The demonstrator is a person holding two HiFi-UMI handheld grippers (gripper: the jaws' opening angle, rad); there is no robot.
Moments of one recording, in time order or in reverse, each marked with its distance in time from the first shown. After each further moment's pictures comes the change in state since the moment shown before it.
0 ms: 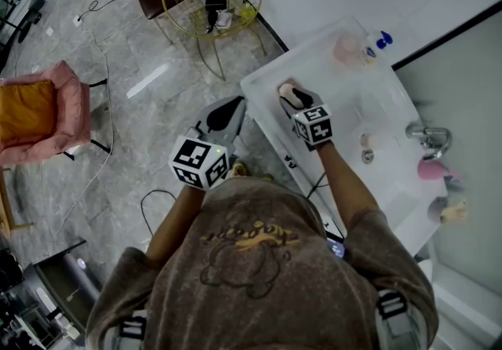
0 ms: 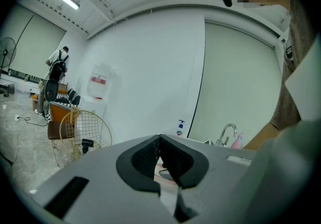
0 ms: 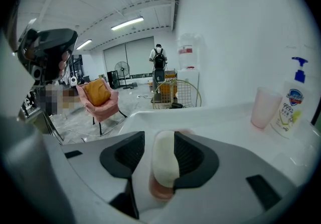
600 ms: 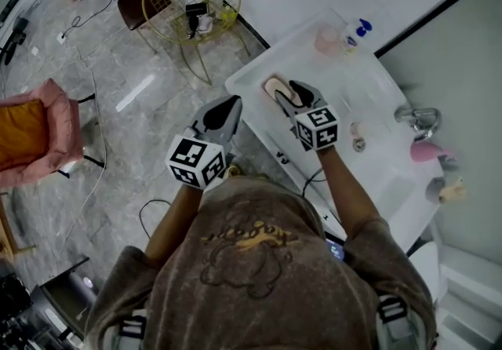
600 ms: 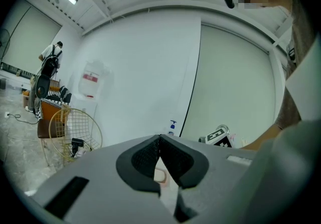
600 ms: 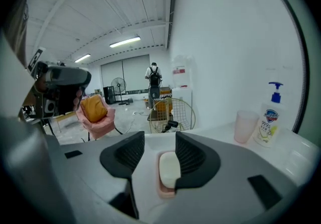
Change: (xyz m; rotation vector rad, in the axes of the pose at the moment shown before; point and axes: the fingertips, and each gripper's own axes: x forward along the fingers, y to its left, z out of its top) left arm 0.011 -0.024 -0.001 -0.005 -0.002 -0.083; right arm -0.071 0.003 0.053 0.033 -0.198 -0.046
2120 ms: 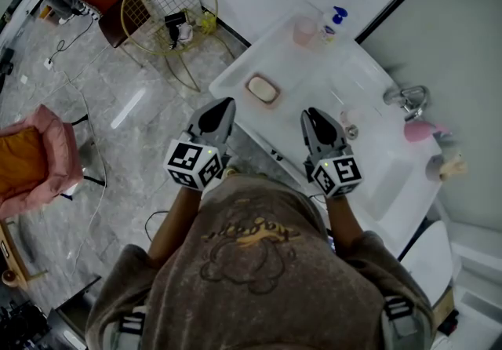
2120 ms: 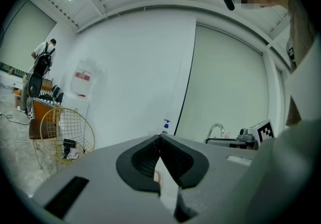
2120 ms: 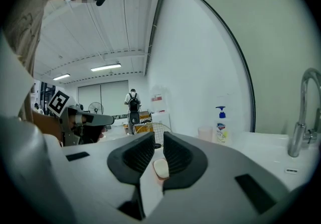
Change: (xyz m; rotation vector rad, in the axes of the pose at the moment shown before) left arm 0.023 -0.024 -0.008 0.014 0.004 -0.070; right arm -0.161 0.002 0.027 0.140 -0.304 -0.263
